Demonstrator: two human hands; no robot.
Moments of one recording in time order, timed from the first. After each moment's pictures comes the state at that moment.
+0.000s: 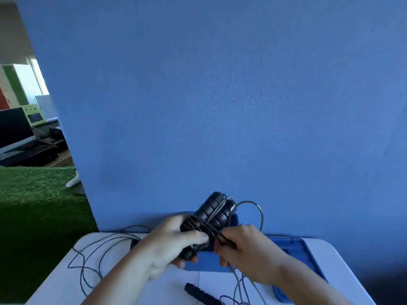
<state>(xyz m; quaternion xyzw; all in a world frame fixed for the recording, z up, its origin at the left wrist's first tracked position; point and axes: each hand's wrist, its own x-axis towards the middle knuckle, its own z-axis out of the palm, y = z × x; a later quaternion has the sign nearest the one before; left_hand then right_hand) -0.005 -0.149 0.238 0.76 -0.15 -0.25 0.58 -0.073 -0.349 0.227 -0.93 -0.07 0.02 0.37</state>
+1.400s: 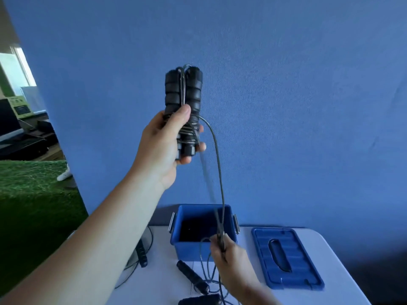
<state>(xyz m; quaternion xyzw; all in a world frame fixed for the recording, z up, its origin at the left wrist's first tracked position) 0.009 -0.193 0.362 0.58 -0.20 0.00 0.79 -0.066 -0.328 0.117 -0.87 0.08 -0.13 0.46</state>
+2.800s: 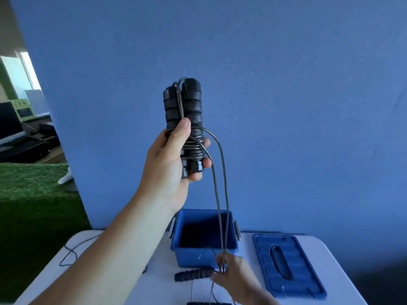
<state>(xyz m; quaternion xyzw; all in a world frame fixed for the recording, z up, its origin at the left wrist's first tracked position) -0.013 -0.191 0.349 0.51 -0.20 -0.03 0.84 -0.046 -0.356 0.076 -0.91 0.12 0.02 0.39</state>
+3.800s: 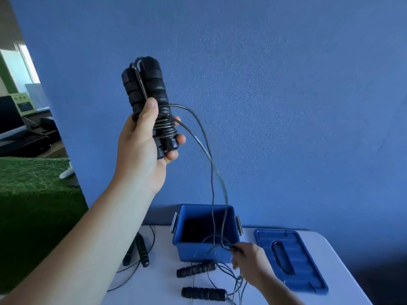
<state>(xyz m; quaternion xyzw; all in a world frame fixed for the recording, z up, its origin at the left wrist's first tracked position) 0.017 -0.165 0.358 0.48 -0.17 0.06 0.86 -0.030 -0.392 0.054 -0.89 0.17 -0.03 0.41</state>
